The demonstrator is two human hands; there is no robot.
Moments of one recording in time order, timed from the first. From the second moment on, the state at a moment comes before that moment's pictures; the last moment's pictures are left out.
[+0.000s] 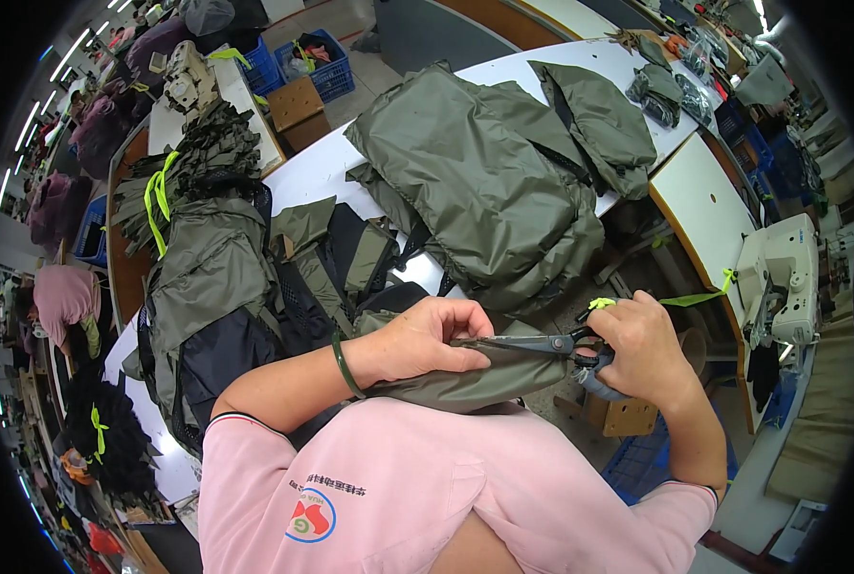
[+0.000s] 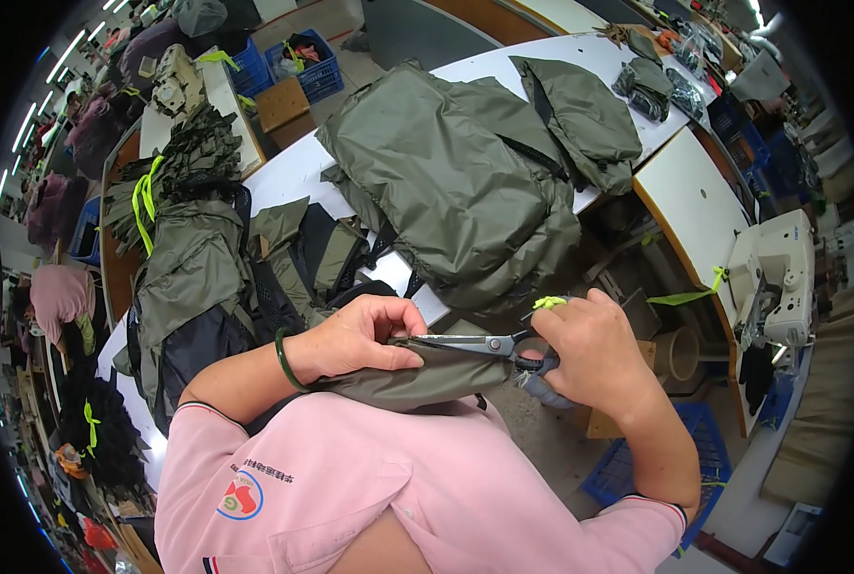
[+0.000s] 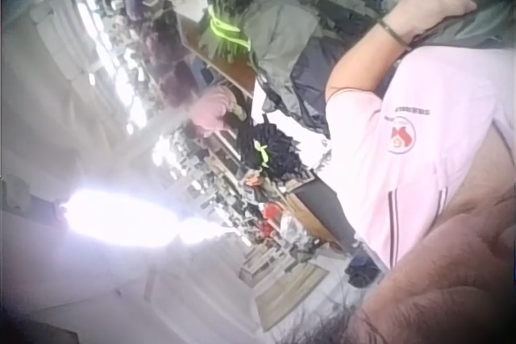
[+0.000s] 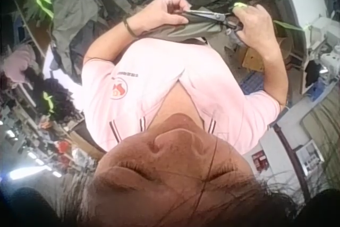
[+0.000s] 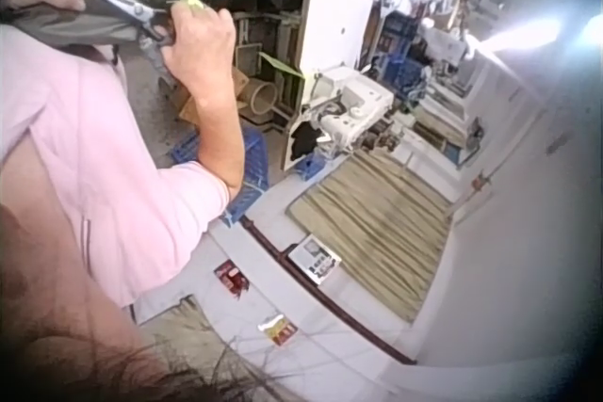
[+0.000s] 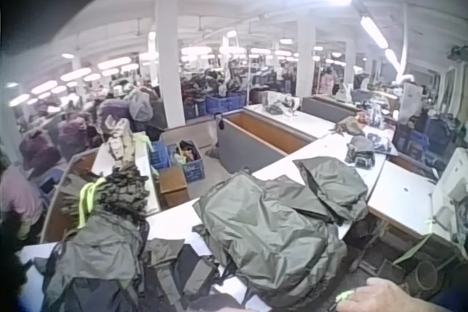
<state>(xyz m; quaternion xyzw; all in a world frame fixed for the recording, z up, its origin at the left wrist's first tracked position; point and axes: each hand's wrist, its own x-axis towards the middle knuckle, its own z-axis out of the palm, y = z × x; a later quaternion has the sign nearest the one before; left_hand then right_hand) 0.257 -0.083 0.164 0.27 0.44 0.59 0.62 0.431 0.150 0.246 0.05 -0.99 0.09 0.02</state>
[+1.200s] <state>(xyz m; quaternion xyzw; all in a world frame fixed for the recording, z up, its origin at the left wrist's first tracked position) 0.261 -0.080 0.164 0.29 0.45 0.57 0.62 0.427 0.140 0.248 -0.10 -0.94 0.33 -0.02</state>
